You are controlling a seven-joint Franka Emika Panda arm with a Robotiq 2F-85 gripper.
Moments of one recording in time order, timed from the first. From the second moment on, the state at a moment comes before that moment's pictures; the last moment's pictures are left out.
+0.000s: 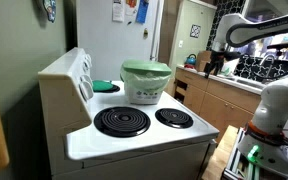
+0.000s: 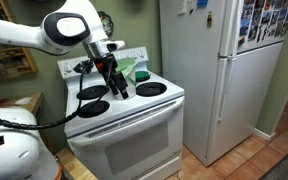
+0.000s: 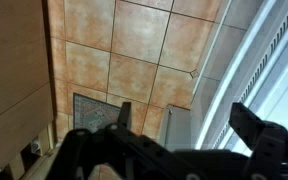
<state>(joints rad) -0.16 -0.90 0.07 -2.73 -0.19 1.98 0.18</state>
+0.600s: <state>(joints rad) -0.13 -0.90 0.07 -2.72 -0.19 2.03 0.16</state>
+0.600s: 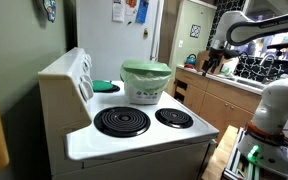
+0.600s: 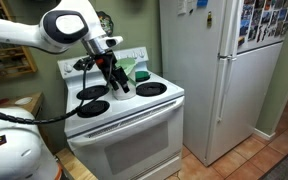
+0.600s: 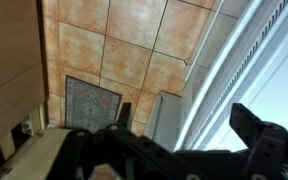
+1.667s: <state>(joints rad) 0.17 -0.84 0.14 -2.64 -0.09 2.36 0.05</state>
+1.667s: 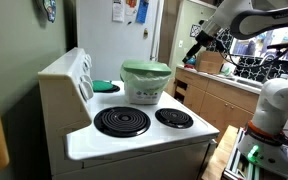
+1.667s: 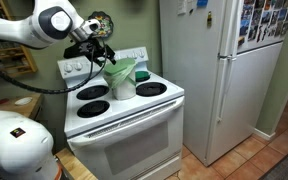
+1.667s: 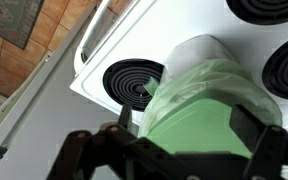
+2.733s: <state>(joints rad) 0.42 -0.53 0.18 -2.56 -0.07 2.67 -0.27</state>
